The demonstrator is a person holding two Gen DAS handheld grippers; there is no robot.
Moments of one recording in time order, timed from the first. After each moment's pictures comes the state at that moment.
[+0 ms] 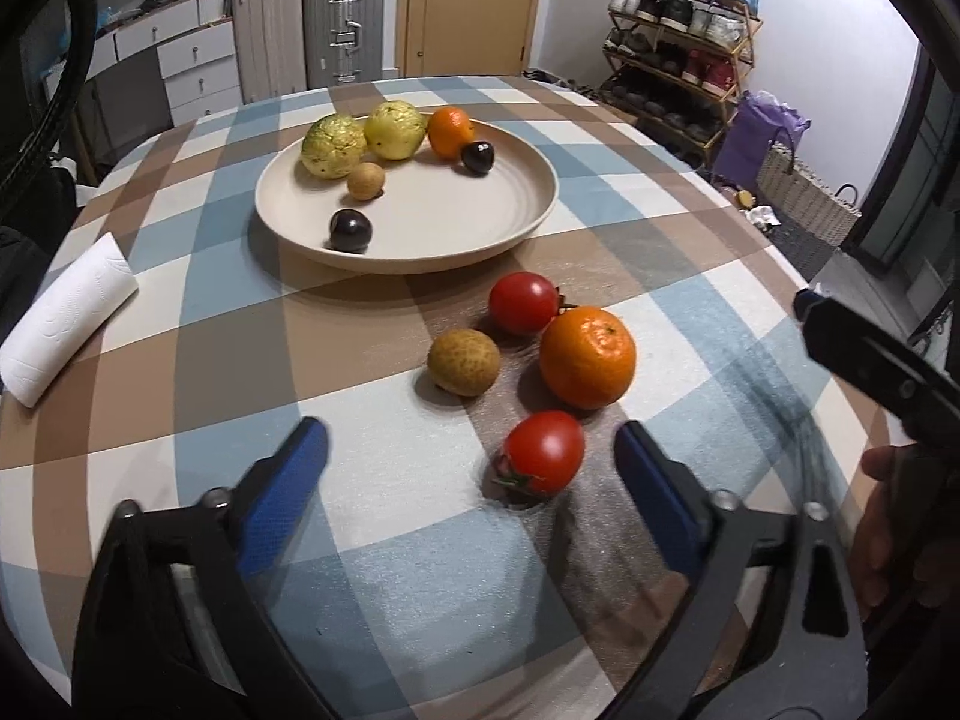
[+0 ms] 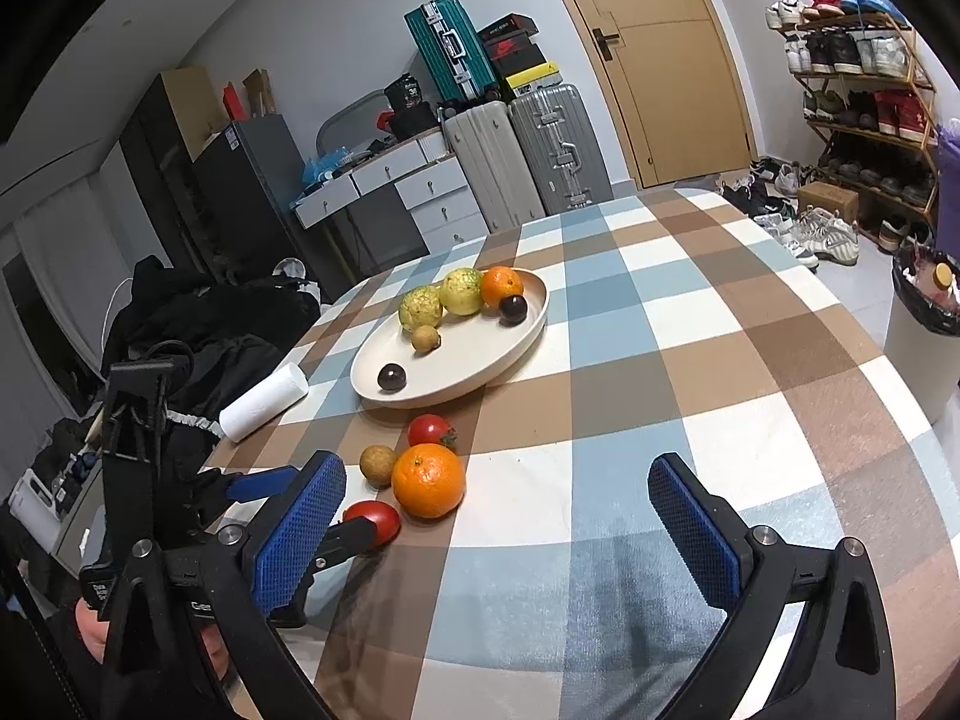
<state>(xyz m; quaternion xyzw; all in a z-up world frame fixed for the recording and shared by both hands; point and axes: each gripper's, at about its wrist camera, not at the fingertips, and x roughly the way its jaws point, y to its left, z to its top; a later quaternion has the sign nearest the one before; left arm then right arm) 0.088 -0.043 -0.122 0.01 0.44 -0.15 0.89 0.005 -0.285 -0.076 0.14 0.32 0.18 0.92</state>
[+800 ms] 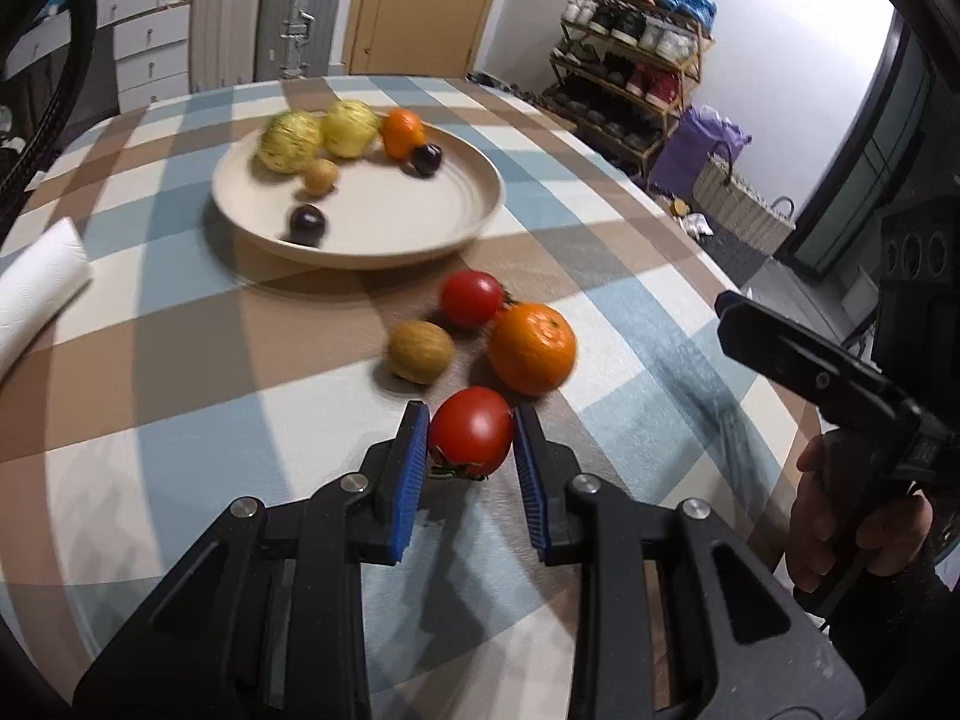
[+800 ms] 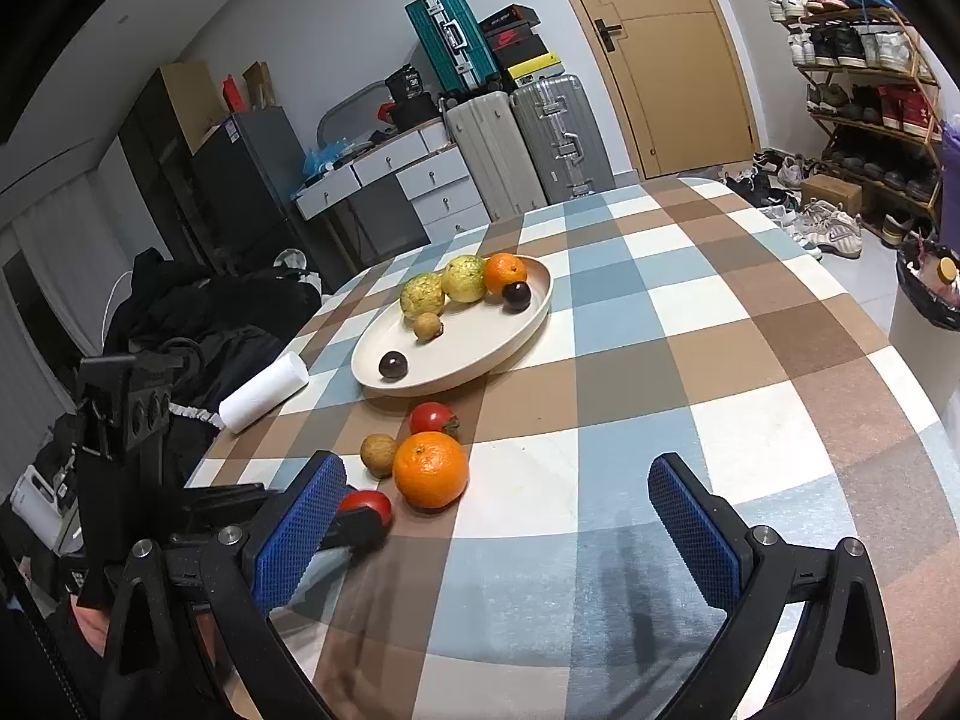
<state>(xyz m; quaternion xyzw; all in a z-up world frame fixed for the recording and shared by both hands) 0.079 -0.022 -0.114 -0.04 0.43 -0.23 0.87 0.008 -0.281 -0.077 0.14 0.33 0.18 0.92</state>
